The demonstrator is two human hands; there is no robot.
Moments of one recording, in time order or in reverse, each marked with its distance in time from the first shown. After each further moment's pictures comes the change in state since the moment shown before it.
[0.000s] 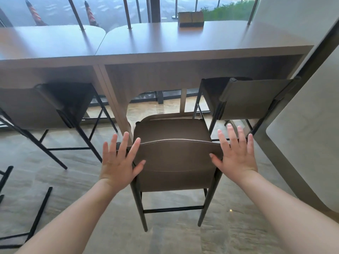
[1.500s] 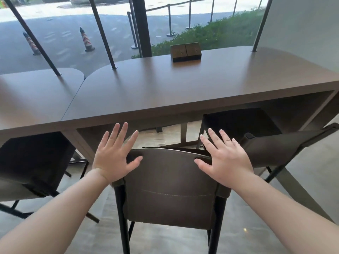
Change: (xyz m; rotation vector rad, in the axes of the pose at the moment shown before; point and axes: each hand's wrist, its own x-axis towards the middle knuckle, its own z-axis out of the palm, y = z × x) left_hand 0.344 -0.081 0.145 -0.107 -0.097 0.095; right_hand 0.324 0.032 0.038 0.124 -0.239 -0.017
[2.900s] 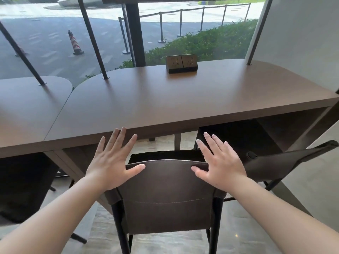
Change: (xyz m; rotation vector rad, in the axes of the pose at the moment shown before) left_hand 0.062 -0.024 0.011 -0.115 -0.270 -0.087; right_hand 0.068 0.006 0.012 -0.058 0.153 -0.074
